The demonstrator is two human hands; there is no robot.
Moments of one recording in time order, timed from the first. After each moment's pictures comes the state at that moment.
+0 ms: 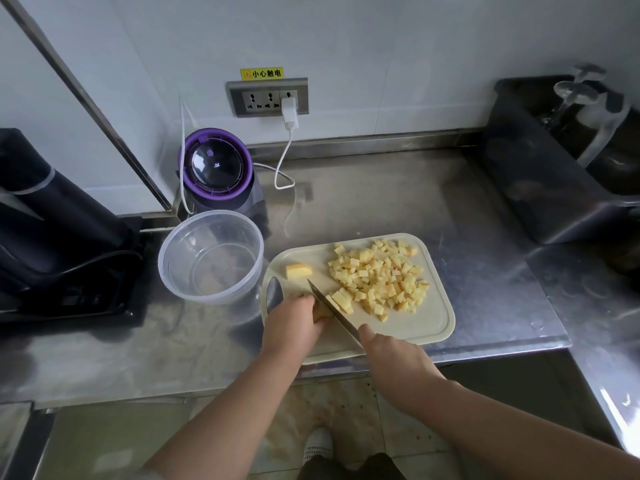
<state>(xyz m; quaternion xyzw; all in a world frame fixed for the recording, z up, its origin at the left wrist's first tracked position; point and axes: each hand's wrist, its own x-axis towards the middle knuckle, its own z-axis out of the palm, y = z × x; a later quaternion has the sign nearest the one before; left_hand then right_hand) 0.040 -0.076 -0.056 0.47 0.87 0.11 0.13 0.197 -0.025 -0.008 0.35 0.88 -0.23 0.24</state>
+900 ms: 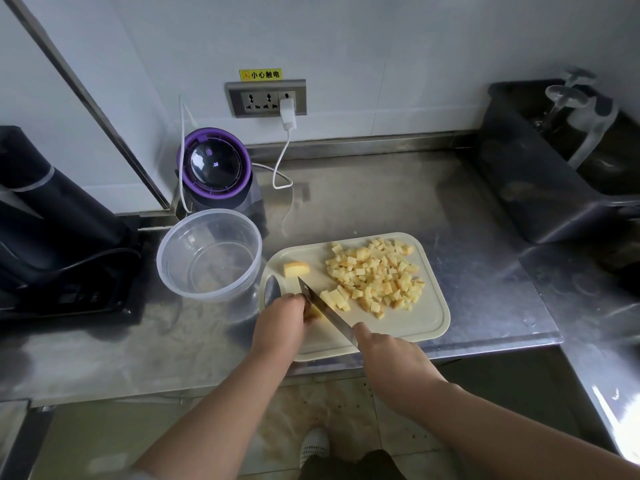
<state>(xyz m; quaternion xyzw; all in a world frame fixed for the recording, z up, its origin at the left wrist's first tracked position) 0.030 -0.082 -0.060 0.49 0.86 0.08 0.16 0.201 -0.033 0.002 0.35 0.88 -0.24 0.21</state>
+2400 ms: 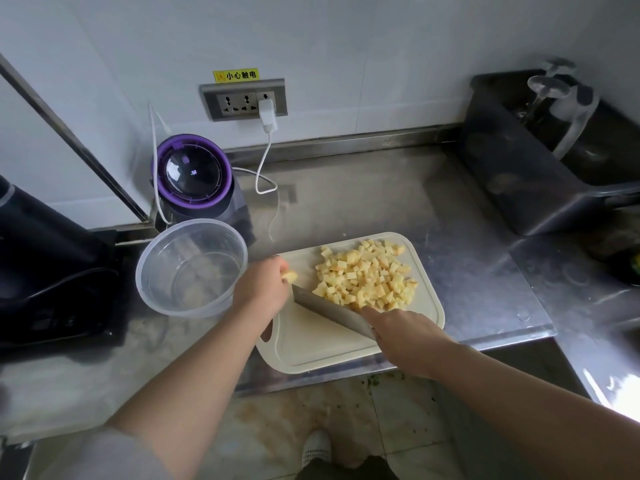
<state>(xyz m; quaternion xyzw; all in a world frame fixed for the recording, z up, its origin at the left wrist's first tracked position) -0.023 -0.030 -0.049 0.42 0.88 0.11 0.19 0.205 0.022 -0.018 0.34 0.89 -0.17 0.23</state>
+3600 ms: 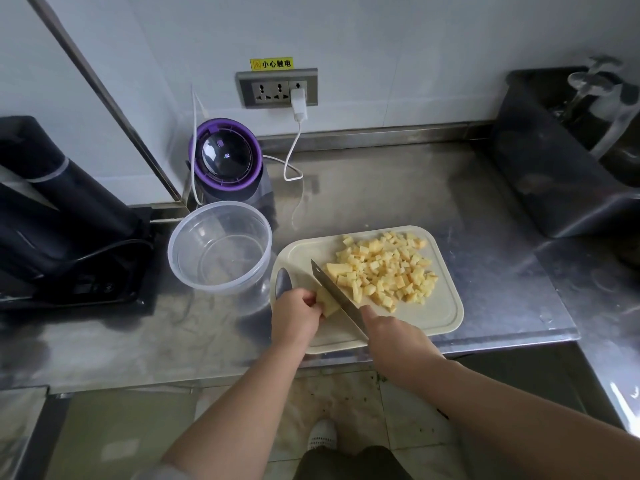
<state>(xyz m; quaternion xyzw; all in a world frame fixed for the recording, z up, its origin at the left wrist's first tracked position) 0.035 -0.079 -0.070 0.22 0.84 0.35 0.35 0.184 -0.022 -0.014 0.38 0.87 -0.23 0.23</state>
